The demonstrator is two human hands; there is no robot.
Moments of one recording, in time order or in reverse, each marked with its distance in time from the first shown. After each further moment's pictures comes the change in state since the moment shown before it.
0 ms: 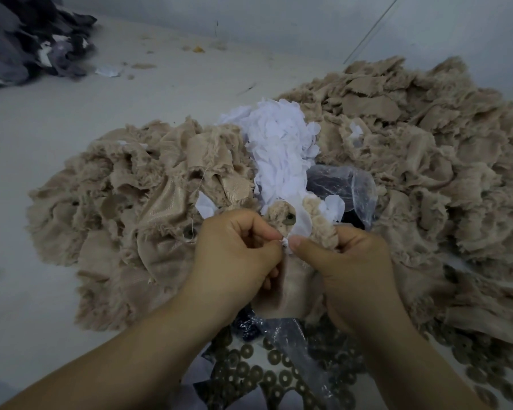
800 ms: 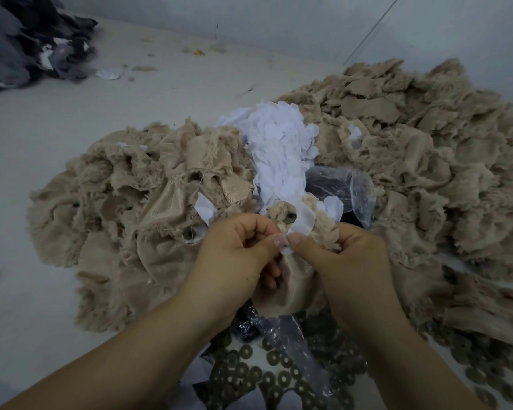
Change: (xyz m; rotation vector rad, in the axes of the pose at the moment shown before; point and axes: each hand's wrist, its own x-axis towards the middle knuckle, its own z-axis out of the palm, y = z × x) left_hand 0.000 -0.003 -0.002 -0.107 -0.126 -0.089; right_hand 0.001 -0.005 -0.002 -0.077 -0.014 -0.080
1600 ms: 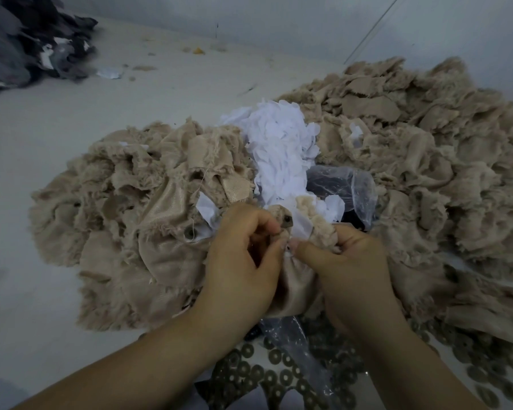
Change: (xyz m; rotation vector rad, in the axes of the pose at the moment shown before) left_hand -0.006 -0.010 0.005 0.469 0.196 0.517; right_hand -0.005 0.000 0.005 0.113 0.030 0.115
